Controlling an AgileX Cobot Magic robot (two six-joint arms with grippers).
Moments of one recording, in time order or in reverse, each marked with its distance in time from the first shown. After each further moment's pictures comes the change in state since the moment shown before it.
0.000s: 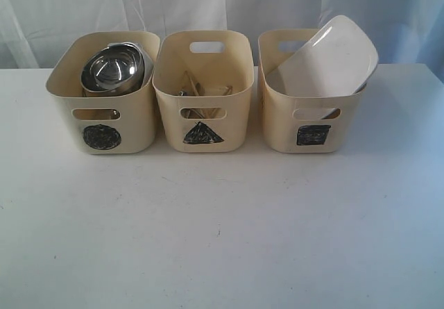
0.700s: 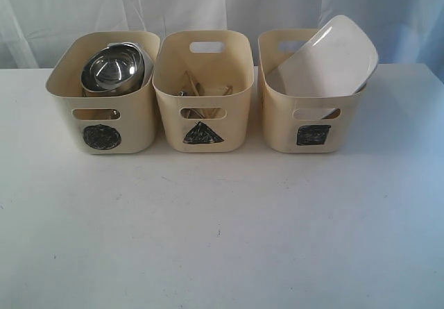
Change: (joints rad) left arm -0.075 0.000 0.000 0.000 -0.004 0.000; right arm 0.000 0.000 0.000 0.000 -0.002 0.000
